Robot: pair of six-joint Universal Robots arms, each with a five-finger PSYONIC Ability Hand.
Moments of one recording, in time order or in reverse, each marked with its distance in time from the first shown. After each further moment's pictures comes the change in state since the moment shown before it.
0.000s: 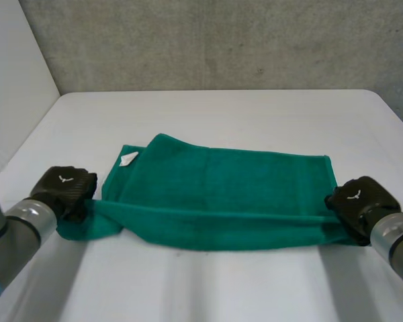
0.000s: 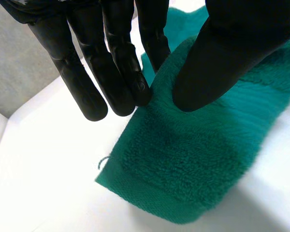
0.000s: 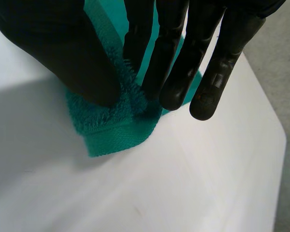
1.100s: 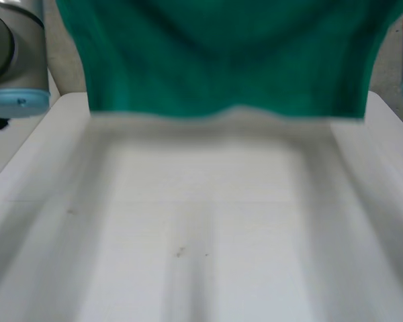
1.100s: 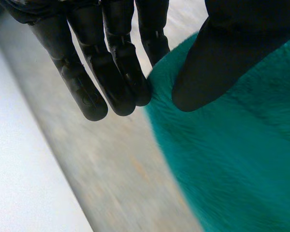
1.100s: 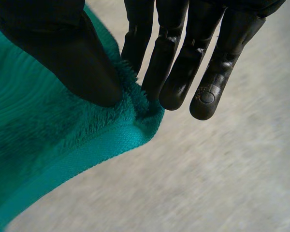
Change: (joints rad) left arm -0.211 -0.184 0.968 0.350 -0.275 -0.050; right arm 0.121 0.215 -1.035 -0.269 0.236 0.125; left_hand 0.000 0.005 0.007 0.005 0.000; right_hand 0.000 0.005 0.002 0.005 0.000
